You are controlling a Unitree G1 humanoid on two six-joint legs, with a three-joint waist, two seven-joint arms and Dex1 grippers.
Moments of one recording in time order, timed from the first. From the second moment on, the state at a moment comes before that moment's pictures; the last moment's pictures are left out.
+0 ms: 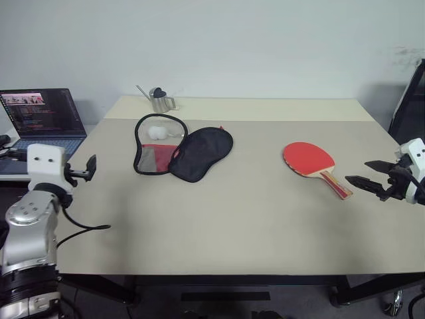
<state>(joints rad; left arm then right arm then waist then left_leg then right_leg) -0.29 0.76 0.47 0.21 -0.21 0.21 -0.40 -0.39 -0.95 -0.30 0.24 0.38 0.54 0.98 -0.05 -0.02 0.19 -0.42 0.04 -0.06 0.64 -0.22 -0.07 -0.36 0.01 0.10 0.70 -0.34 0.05</state>
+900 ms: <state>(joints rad) -0.36 0.88 0.43 0.29 -0.35 0.35 -0.76 -0.23 -0.87 -0.32 -0.20 0.57 0.72 0.95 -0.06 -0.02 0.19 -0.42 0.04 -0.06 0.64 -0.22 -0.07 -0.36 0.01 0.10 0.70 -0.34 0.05</state>
